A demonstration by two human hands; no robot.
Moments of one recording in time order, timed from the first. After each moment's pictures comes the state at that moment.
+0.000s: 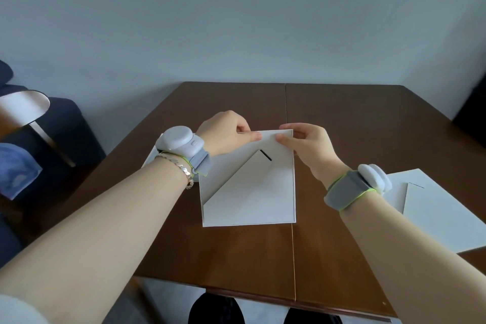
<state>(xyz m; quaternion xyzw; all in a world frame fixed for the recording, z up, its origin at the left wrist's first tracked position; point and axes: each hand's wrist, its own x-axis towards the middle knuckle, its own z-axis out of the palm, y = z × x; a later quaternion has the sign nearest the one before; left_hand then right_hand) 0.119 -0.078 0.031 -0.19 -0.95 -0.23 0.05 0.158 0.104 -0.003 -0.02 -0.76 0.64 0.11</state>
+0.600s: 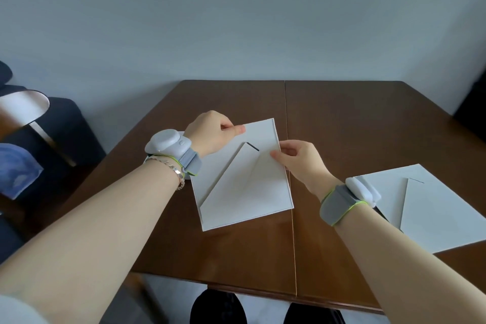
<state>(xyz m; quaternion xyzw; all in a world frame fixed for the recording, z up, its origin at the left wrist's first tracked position) 0.116 -0.097 0.018 -0.13 -0.95 -0.26 0.07 0.169 0.094 -0.031 -0.02 -0.79 0.60 0.05</state>
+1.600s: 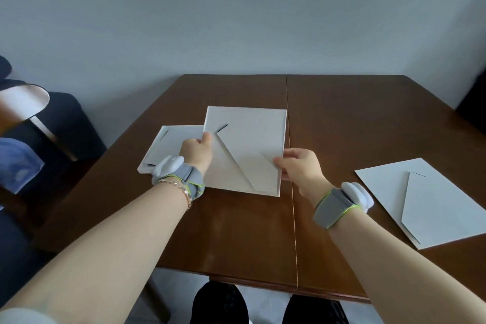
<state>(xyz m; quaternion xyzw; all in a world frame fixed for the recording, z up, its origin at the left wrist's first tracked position) 0.128 -0.106 -0.036 0.19 -0.87 -0.45 0.10 0.177 0.080 -0.045 -0.14 -0.73 0.67 0.01</state>
